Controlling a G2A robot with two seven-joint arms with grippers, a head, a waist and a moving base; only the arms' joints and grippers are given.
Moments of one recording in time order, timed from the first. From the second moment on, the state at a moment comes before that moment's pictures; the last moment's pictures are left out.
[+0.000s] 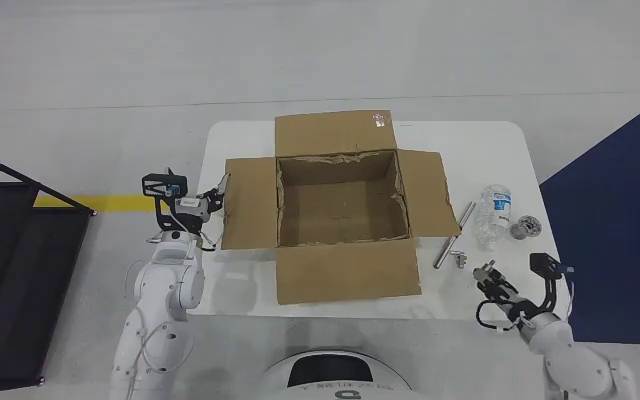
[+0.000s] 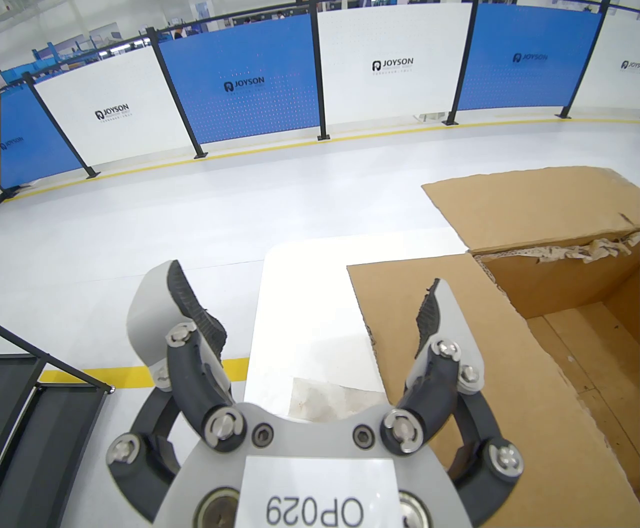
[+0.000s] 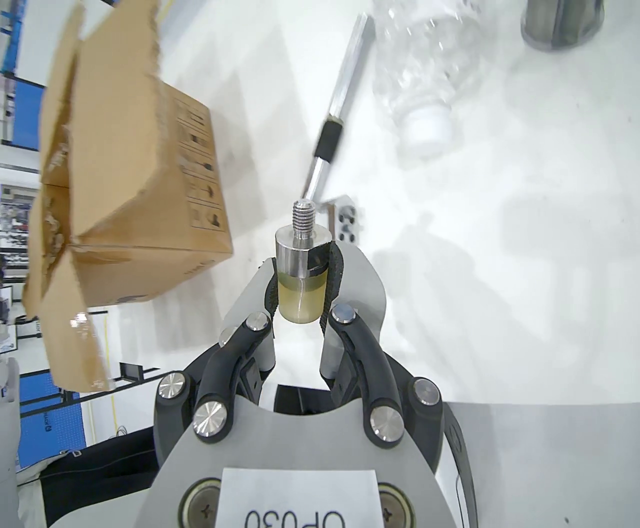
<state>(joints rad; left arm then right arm) 1.67 -1.34 -1.54 -1.80 1.42 0.03 -0.02 -2.13 -1.34 2.02 -1.96 -0.55 -0.14 0.72</state>
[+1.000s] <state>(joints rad) 1.67 -1.34 -1.54 -1.80 1.42 0.03 -0.02 -1.95 -1.32 1.94 -1.84 -0.72 0.16 0.80</state>
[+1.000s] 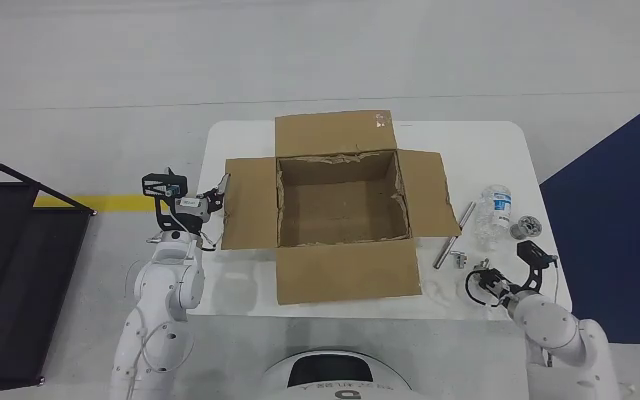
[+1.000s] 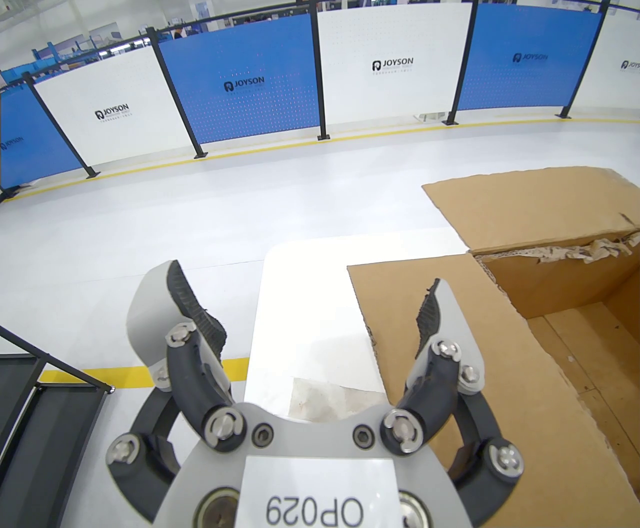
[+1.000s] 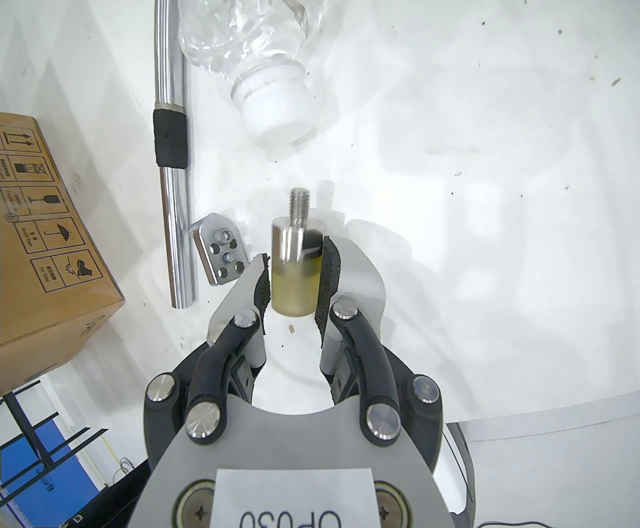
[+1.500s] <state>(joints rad) 1.67 -1.34 -1.54 -1.80 1.42 0.03 -0.02 -2.00 -1.31 1.94 -1.91 -0.69 0.17 0.77</state>
